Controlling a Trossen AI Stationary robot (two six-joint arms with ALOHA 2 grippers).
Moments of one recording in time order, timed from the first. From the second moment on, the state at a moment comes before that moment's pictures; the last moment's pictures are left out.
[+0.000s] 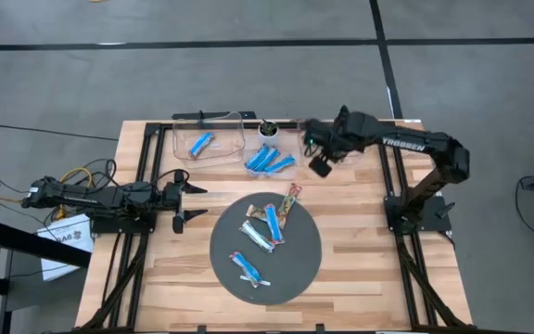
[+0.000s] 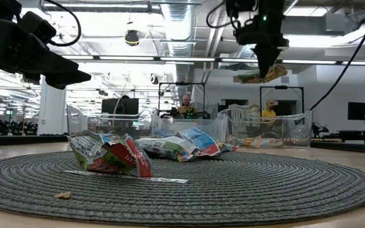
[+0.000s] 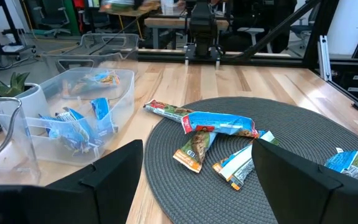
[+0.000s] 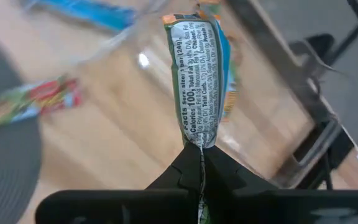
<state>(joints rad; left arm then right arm) -0.08 0.21 0.01 0.06 -0.16 -0.05 -0.30 1.58 1.51 -1.36 0.33 0.36</state>
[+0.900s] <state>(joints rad) -0.08 0.21 0.01 0.06 -0.16 -0.05 -0.63 1.73 1.51 -1.28 0.34 0.38</state>
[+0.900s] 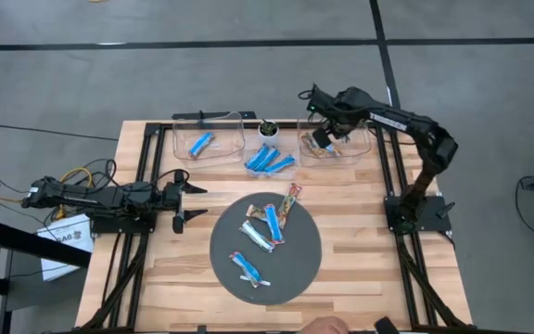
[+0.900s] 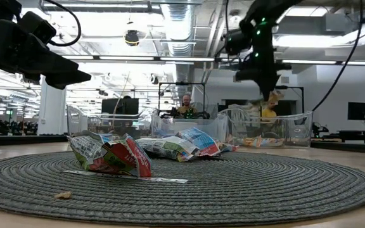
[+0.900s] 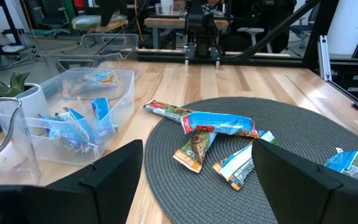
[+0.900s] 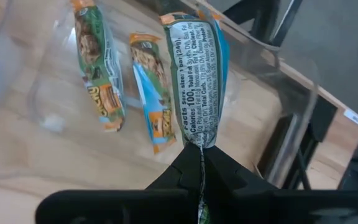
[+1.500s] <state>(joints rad) -0.08 0.21 0.01 0.06 -0.16 -0.05 -0.63 1.74 1.26 -0.91 0.27 0.33</state>
